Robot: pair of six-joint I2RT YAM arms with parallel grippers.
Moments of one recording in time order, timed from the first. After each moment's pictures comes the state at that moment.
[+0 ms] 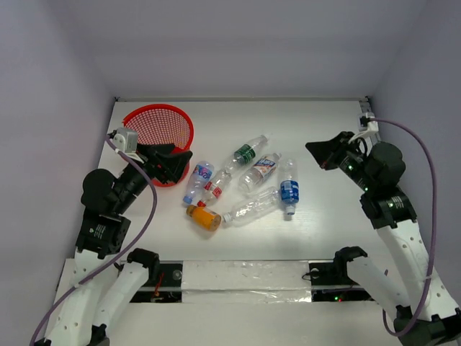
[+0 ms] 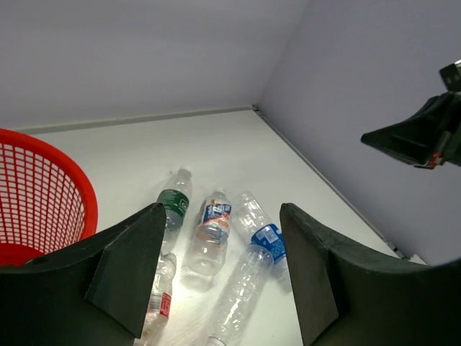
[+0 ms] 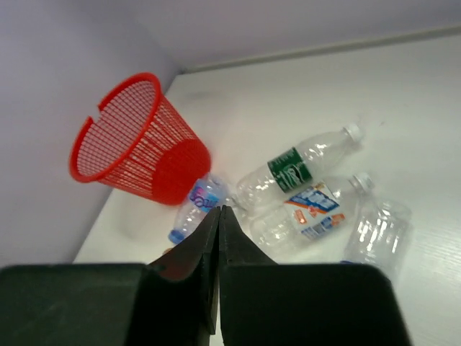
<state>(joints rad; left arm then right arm) -0.29 0.60 0.91 -0.19 0.34 -0.42 0.23 0.76 0.96 -0.24 -0.29 0.54</state>
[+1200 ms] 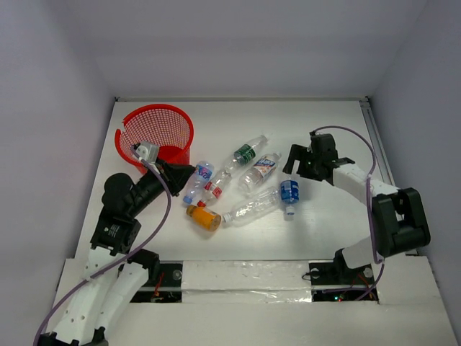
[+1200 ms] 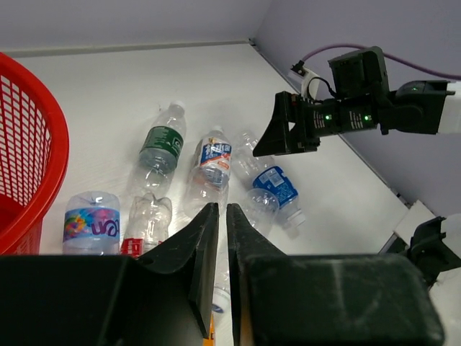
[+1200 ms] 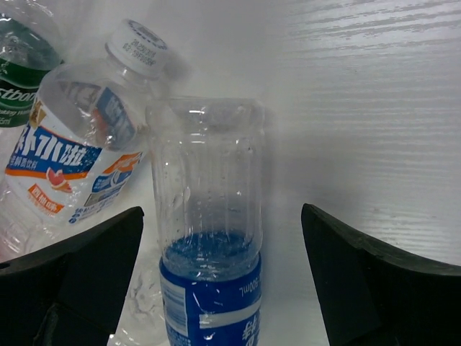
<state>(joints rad) -0.31 0.55 0.69 -0.17 0.42 -0.39 0.24 1.46 0.85 -0.22 -0.10 0.45</state>
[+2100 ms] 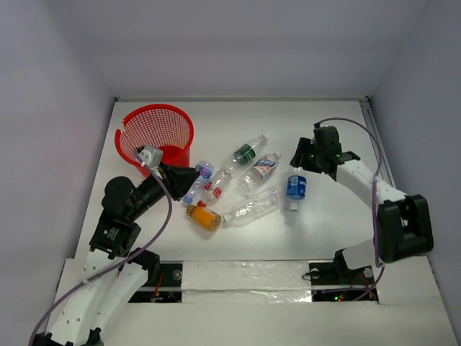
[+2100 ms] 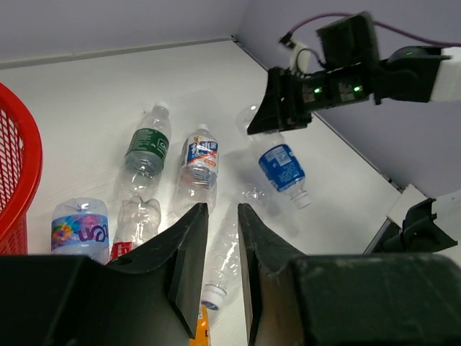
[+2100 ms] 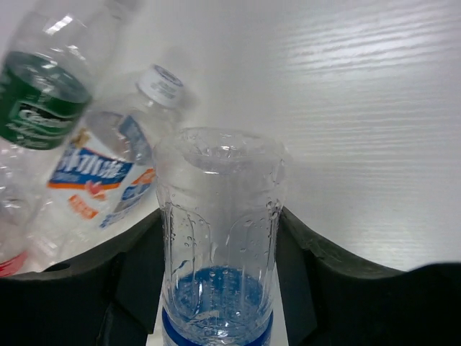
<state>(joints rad) -0.37 0.53 0.68 -0.17 0.42 -0.36 0.24 1.48 0.95 -0.30 -0.05 0.44</state>
